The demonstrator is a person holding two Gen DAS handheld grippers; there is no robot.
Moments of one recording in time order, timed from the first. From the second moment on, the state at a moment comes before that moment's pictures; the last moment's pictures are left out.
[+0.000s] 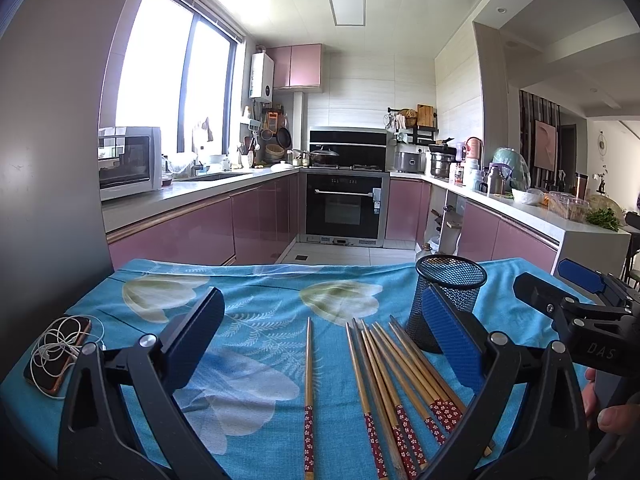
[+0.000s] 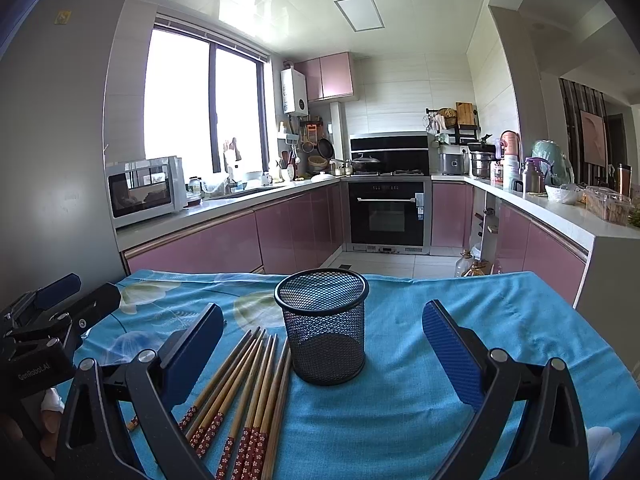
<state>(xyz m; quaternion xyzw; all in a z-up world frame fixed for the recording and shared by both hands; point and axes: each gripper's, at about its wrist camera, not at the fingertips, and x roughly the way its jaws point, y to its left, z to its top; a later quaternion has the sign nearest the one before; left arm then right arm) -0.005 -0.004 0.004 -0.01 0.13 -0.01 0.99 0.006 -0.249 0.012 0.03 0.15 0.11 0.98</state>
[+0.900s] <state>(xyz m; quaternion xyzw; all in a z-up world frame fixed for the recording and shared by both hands) -0.003 -0.004 -0.001 -0.01 0.13 -0.01 0.99 0.007 -0.248 0.008 0.04 0.15 0.10 0.98</state>
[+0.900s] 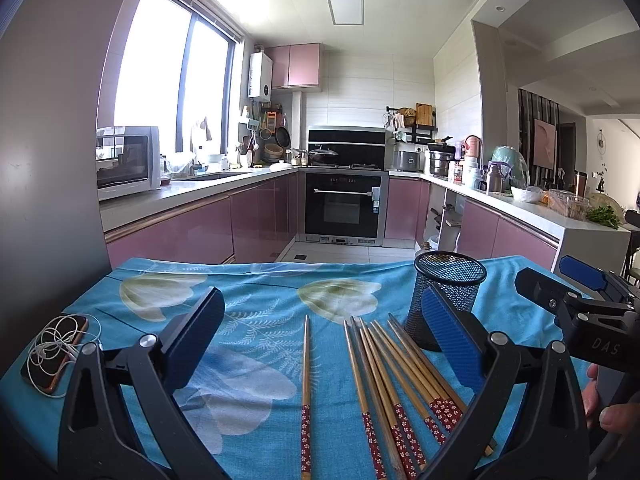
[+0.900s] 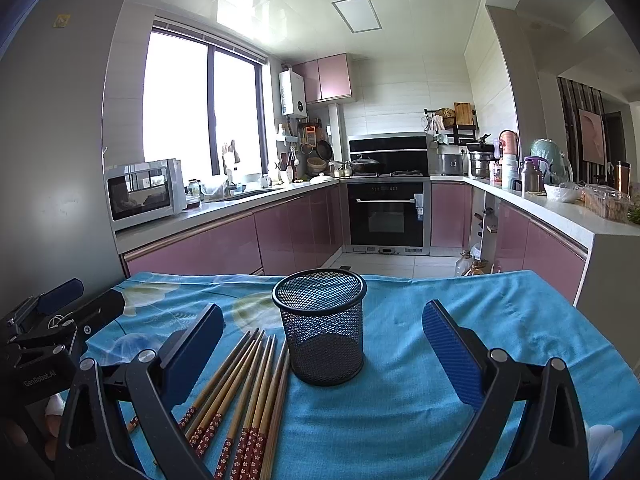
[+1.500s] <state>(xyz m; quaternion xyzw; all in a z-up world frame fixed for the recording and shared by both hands) -0.003 -0.005 -0.004 -0.01 0.13 -0.01 0.99 0.009 -0.245 0.004 0.04 0.15 0.11 0.98</state>
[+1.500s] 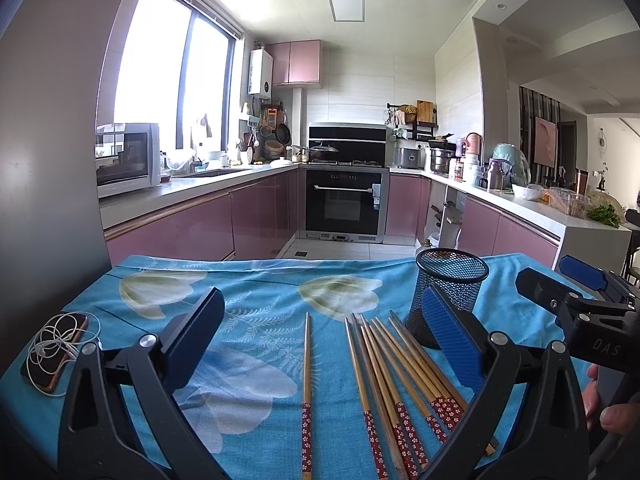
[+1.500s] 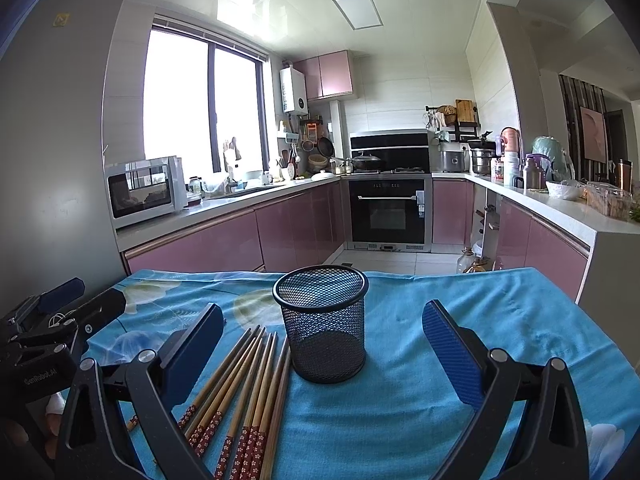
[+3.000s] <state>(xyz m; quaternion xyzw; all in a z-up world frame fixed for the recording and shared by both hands) 0.123 0.009 -0.090 0.04 0.41 -0.07 0.91 0.095 -0.201 -0.075 -0.02 0.43 0.20 0.88</state>
